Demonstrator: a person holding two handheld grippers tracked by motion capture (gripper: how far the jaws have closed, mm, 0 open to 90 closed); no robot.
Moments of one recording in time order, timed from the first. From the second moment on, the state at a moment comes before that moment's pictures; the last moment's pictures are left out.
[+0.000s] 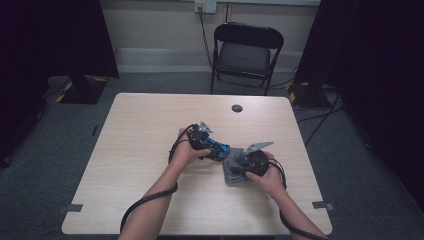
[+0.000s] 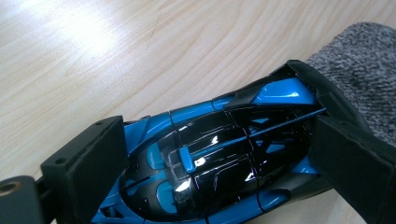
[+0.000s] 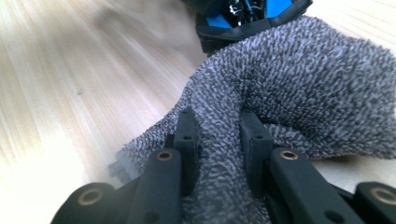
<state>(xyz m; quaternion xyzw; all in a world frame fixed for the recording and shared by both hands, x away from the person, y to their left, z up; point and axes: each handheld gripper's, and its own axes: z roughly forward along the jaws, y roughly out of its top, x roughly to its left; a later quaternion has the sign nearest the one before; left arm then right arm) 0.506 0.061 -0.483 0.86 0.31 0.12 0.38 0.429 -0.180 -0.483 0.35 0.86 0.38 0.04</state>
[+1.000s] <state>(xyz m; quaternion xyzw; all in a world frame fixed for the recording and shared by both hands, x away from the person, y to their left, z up) 0.506 0.060 -0.483 0.86 0.31 0.12 0.38 0.411 -0.161 -0.484 0.32 0.87 0.39 0.01</state>
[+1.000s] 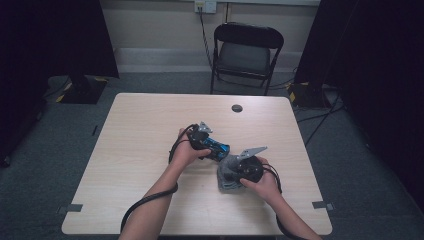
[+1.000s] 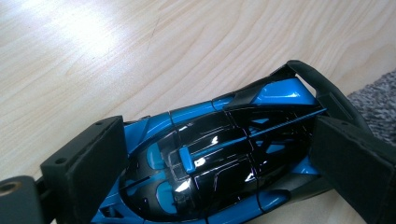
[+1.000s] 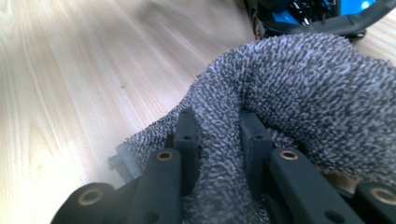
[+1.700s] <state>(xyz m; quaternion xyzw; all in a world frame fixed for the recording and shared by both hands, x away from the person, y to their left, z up) 0.506 0.060 -0.483 0.86 0.31 0.12 0.38 0.406 -0.151 -0.484 0.29 0.87 0.39 0.00</state>
